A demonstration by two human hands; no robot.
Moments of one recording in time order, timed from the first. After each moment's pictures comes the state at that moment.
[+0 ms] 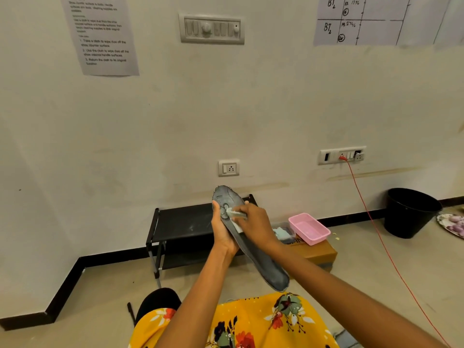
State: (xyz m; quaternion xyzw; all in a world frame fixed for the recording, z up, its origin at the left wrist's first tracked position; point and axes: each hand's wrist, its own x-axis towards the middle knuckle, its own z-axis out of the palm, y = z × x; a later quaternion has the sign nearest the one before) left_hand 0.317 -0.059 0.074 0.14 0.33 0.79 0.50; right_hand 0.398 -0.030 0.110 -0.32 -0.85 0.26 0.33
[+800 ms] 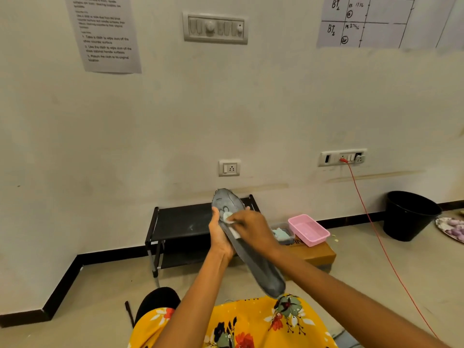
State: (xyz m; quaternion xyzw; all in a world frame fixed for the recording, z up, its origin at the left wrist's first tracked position) left_hand 0.313 -0.071 0.073 0.10 0.33 0.79 0.52; right_hand 0.401 -0.033 0.101 -0.21 -0.90 0.18 0.33
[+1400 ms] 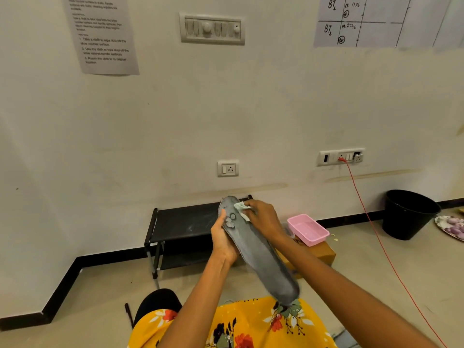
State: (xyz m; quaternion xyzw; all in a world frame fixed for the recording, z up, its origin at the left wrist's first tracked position) left_hand 0.324 -0.070 0.070 0.10 0.31 0.79 0.52; right_hand 0.405 0.011 0.101 -0.31 -0.86 0.26 0.32
